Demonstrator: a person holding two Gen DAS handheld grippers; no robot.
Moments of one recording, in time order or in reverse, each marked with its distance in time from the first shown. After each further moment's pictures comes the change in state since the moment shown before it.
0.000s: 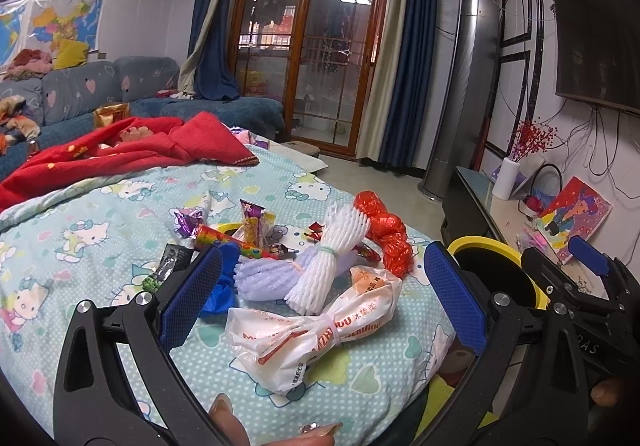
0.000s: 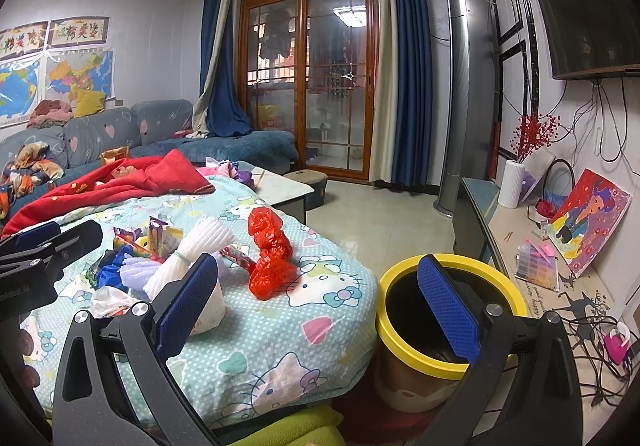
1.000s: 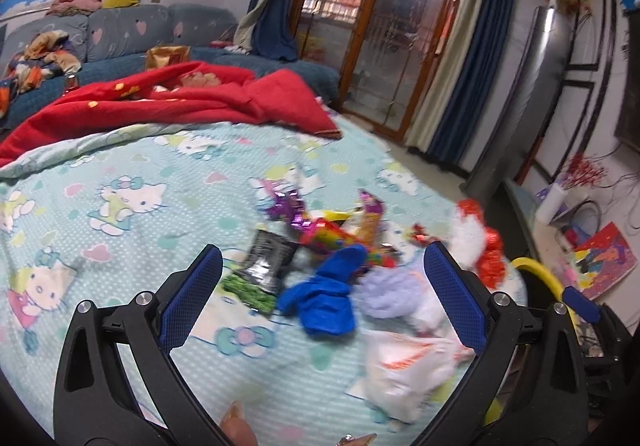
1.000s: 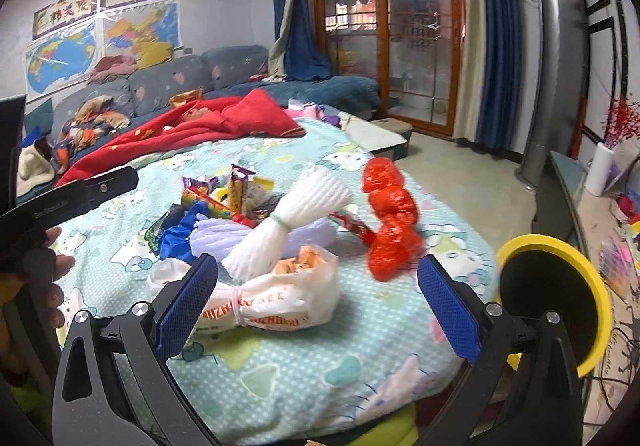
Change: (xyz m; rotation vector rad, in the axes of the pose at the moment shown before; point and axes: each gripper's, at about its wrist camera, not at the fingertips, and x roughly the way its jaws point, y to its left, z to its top) left arm 0.046 0.122 0.005 -0.203 0.133 0.126; right arm 0.068 0.073 0.006 -0.068 0.239 0.308
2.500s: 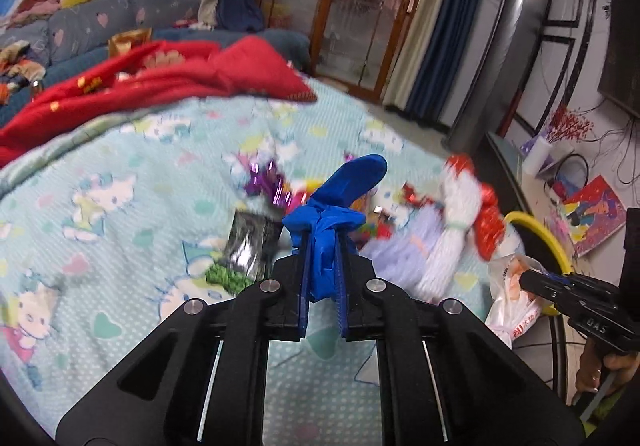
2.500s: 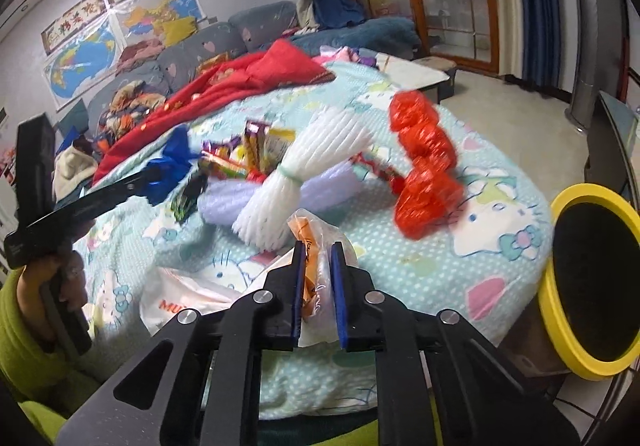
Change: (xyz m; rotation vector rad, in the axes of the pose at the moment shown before) left arm 0.012 -0.007 0.005 0.108 0.116 -0.089; right arm 0.018 -0.046 -0.003 0.089 0.167 0.191
